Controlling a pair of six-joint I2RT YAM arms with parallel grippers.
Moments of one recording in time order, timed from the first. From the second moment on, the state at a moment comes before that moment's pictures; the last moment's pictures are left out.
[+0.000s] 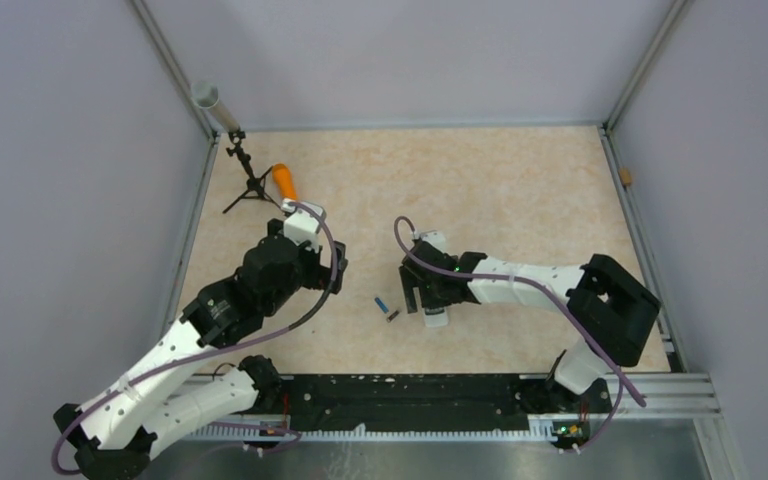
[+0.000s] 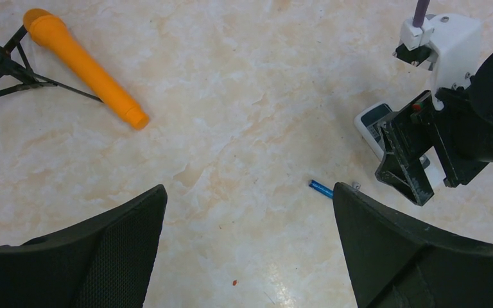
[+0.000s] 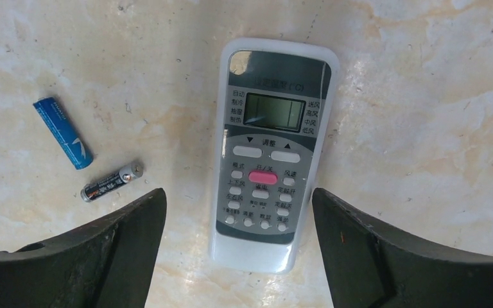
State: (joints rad) left arm -0.79 0.74 0.90 -0.62 -0.34 -0.19; right arm 0.96 1.59 0.93 -0.44 0.24 0.66
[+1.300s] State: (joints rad) left arm -0.79 0.69 0.89 -0.64 -0.33 -0.32; right arm 1.04 1.64 0.94 -0.53 0.36 0.82
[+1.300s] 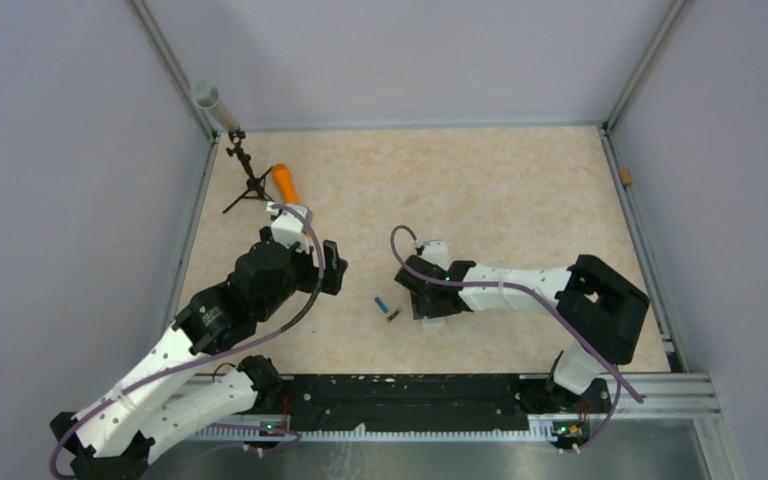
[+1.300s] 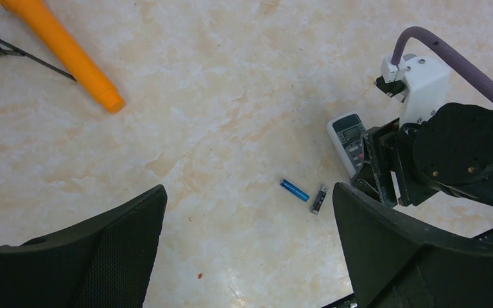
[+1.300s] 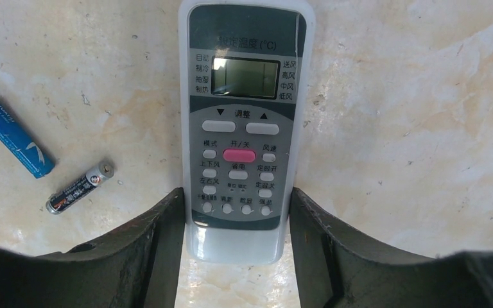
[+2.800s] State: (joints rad) left arm -0.28 0.85 0.45 0.24 0.73 -1.01; right arm 0.68 1.19 0.78 -0.04 -0.66 0.68
